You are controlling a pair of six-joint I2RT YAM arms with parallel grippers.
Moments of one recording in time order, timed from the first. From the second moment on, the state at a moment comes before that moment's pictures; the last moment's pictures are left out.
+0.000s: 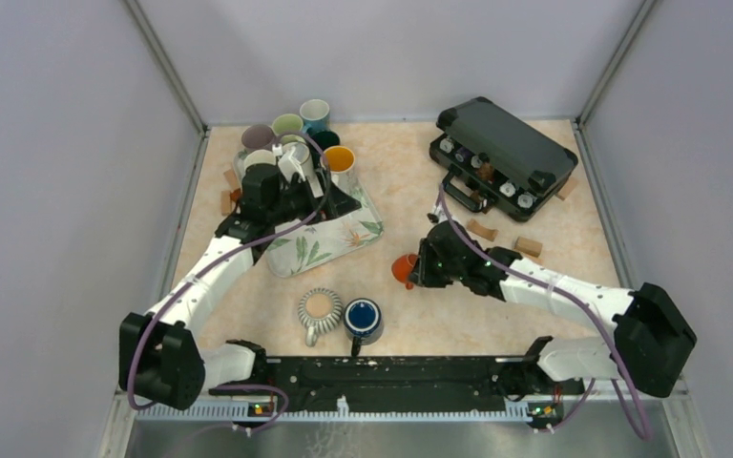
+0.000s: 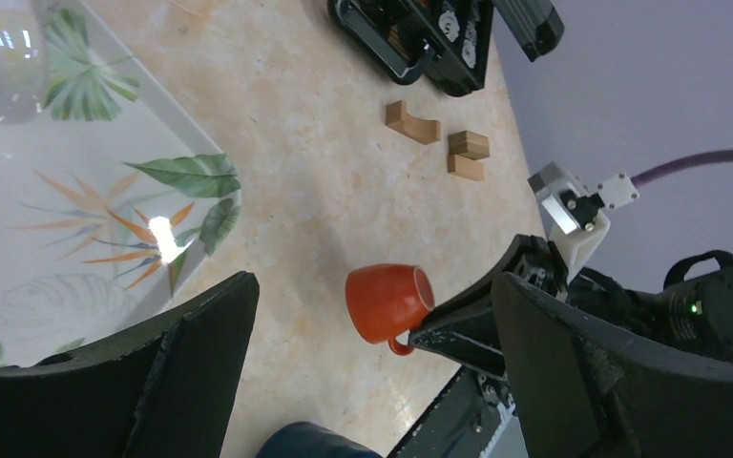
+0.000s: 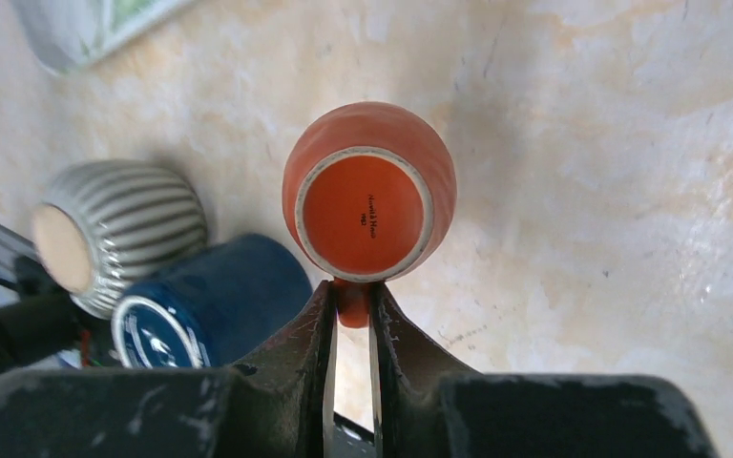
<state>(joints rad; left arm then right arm) -0.28 1.22 0.90 -0.09 0.56 -0.62 0.86 1.25 0.74 -0.33 0.04 0.77</state>
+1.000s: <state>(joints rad) -0.24 1.32 0.70 0.47 0.94 -1.16 0.66 1.26 0.74 0.41 -0.21 1.09</state>
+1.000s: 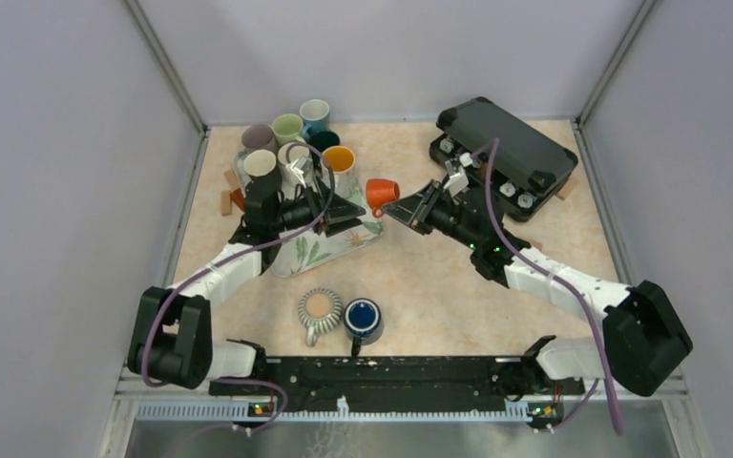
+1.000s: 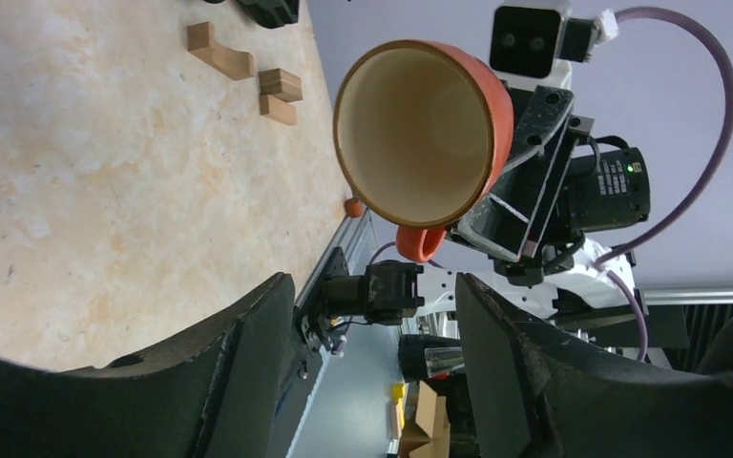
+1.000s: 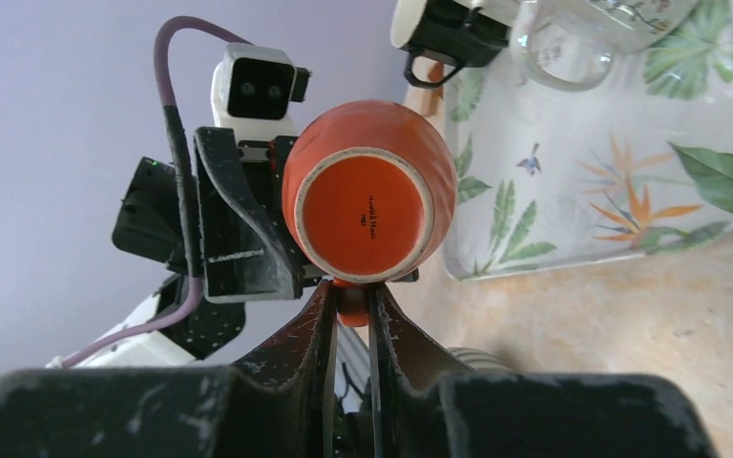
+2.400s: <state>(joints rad) -0.34 1.40 0.69 0.85 0.91 -1.46 0.66 1.32 0.72 0.66 -0.28 1.21</state>
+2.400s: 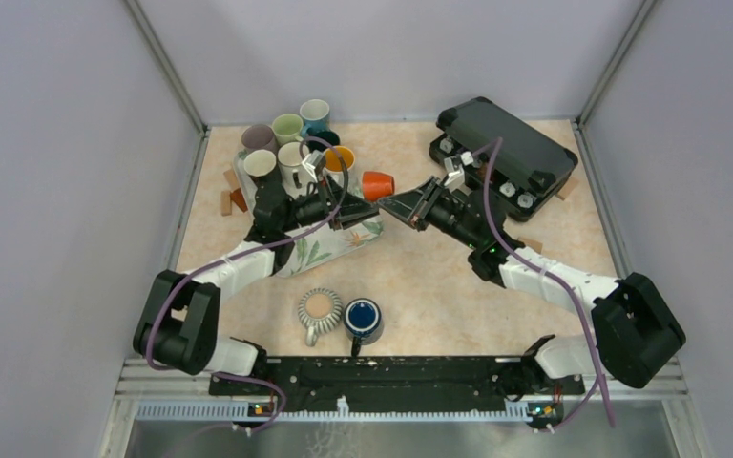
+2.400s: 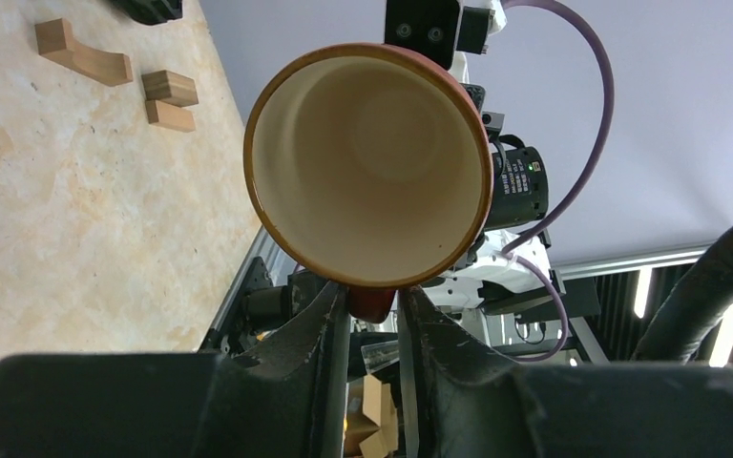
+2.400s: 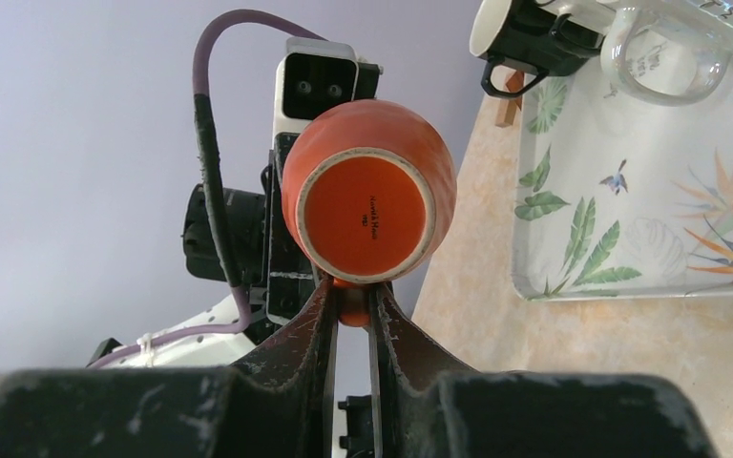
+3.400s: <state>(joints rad) -0.35 1.34 0.69 0.70 0.83 -1.27 0.67 1.32 0.71 0.63 -0.25 1.17</state>
